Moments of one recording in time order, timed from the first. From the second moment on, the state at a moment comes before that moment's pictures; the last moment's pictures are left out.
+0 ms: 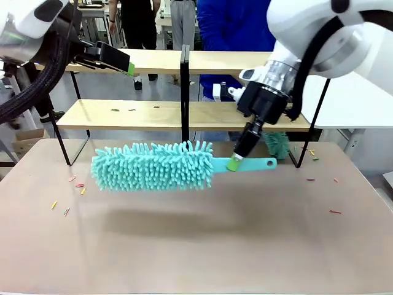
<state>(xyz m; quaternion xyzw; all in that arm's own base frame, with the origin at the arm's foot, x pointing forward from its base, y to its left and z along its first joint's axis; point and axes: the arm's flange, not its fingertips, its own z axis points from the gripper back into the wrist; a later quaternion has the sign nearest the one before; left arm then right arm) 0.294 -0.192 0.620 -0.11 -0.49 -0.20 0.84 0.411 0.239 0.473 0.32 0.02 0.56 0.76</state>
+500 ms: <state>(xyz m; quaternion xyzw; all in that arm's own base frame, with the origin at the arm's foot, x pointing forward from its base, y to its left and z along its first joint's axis) 0.294 -0.192 0.620 -0.11 -0.49 -0.20 0.84 0.403 0.250 0.473 0.29 0.04 0.59 0.75</state>
